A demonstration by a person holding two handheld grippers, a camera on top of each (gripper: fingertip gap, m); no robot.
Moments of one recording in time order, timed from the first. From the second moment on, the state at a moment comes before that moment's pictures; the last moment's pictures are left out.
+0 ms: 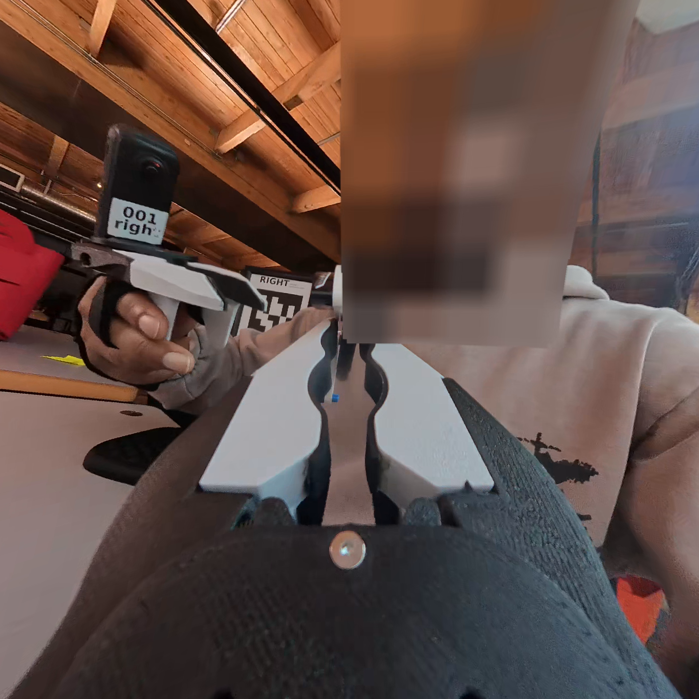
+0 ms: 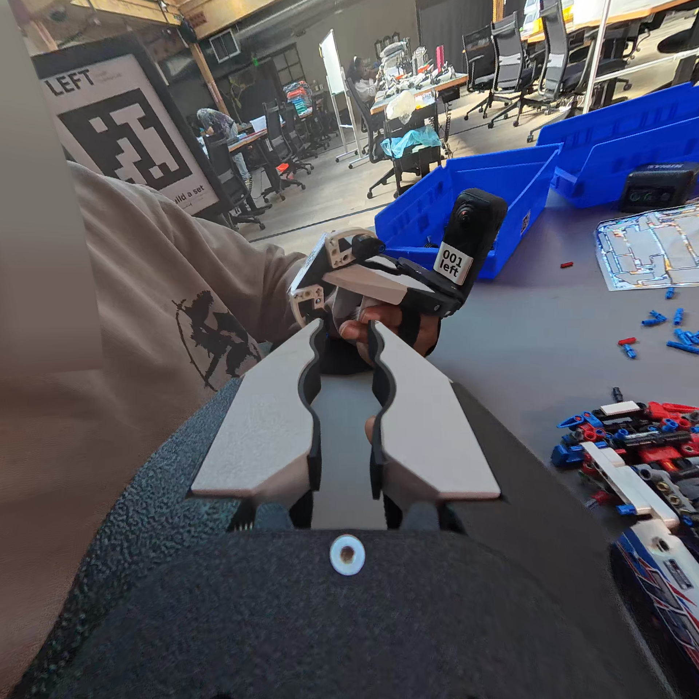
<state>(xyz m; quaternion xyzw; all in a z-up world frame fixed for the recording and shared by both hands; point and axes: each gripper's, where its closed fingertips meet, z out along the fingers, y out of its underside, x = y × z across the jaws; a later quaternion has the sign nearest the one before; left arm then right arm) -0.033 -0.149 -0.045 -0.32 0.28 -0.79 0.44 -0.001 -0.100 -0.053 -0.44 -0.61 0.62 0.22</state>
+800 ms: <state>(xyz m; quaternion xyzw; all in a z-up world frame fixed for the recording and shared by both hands) 0.045 -0.176 -0.153 -0.55 0.41 -0.72 0.13 0.031 -0.161 -0.133 -0.27 -0.83 0.48 0.08</state>
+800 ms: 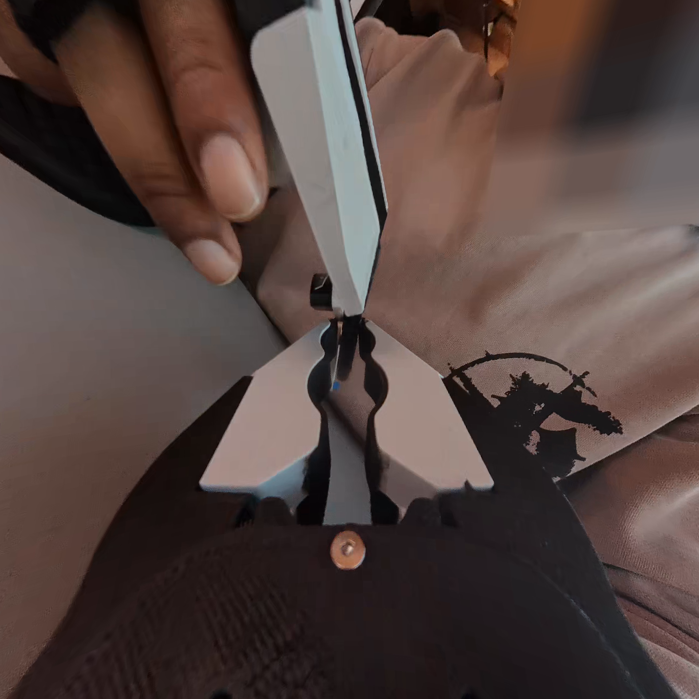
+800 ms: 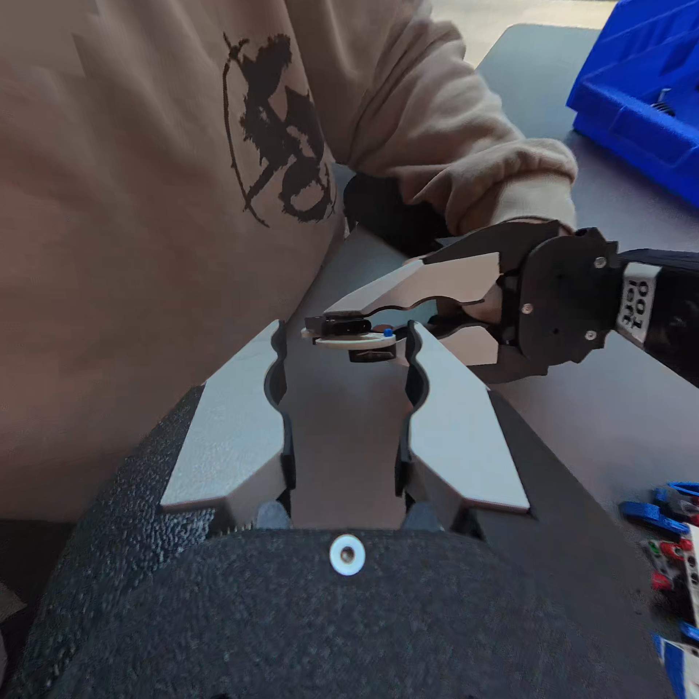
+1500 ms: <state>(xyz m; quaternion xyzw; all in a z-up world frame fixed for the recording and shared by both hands) 0.032 -0.156 -0.160 -0.59 0.37 -0.71 0.11 0.040 -0.135 -0.152 -0.31 -0.82 0.45 0.17</state>
